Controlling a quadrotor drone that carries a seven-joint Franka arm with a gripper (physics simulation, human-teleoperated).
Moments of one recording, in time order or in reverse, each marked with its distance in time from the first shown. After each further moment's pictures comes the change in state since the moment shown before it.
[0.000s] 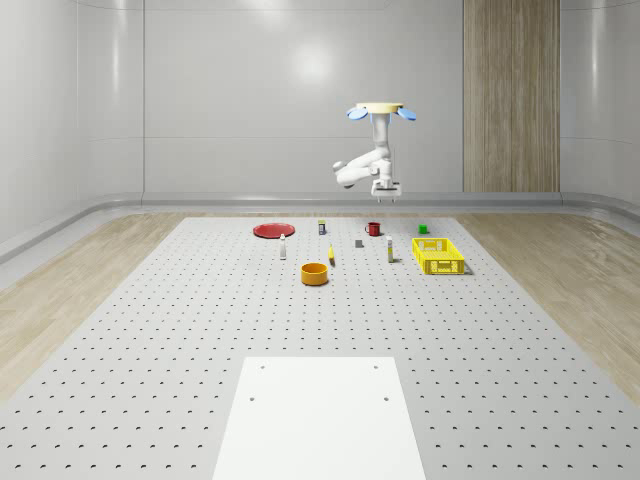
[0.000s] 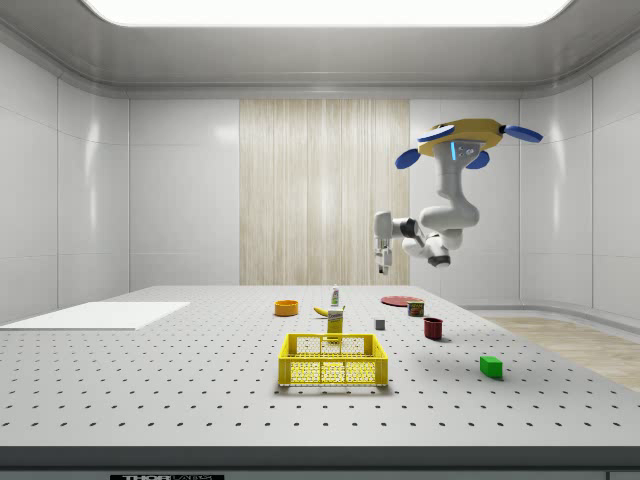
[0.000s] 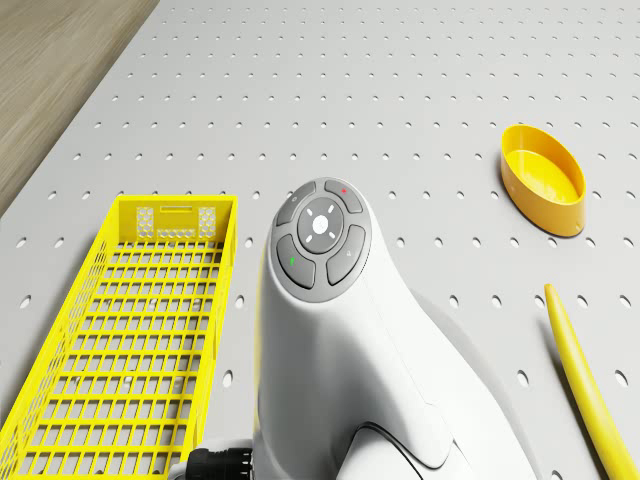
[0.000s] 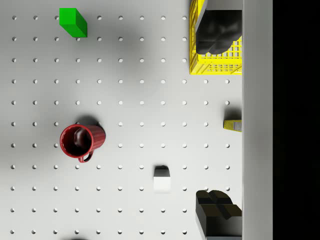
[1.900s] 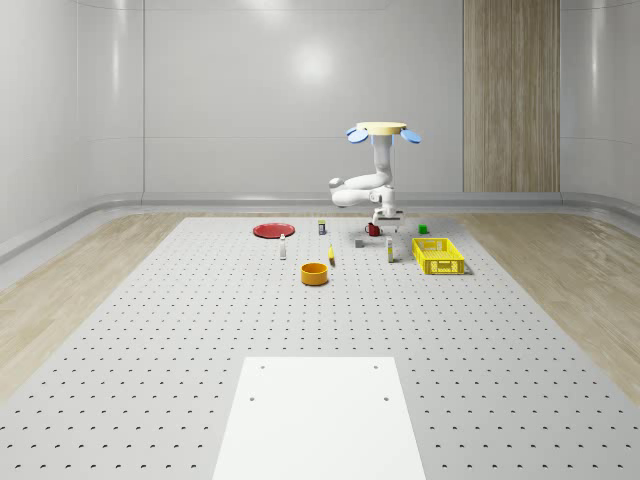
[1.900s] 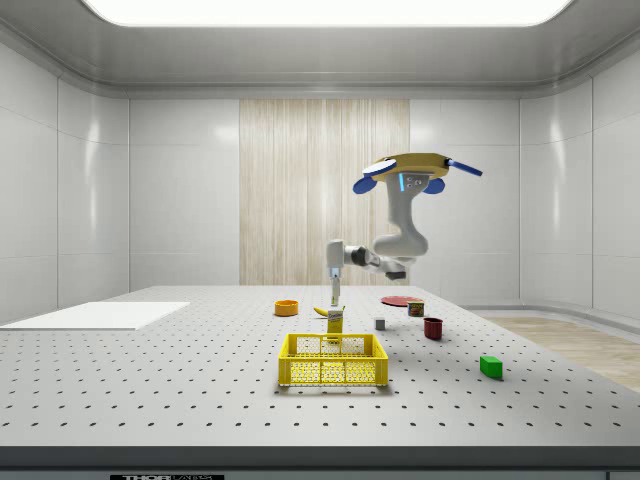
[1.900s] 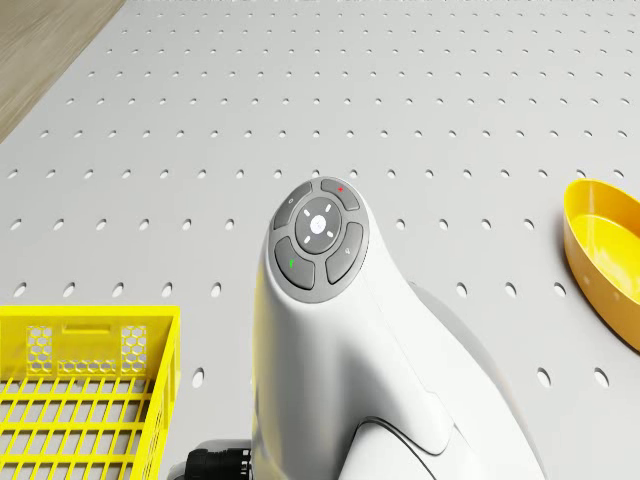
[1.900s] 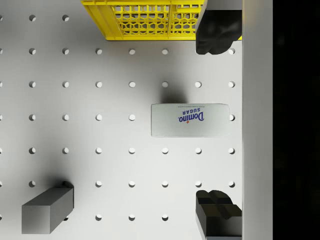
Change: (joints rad) arm -0.058 -0.175 0.047 0.012 0.084 0.160 0.053
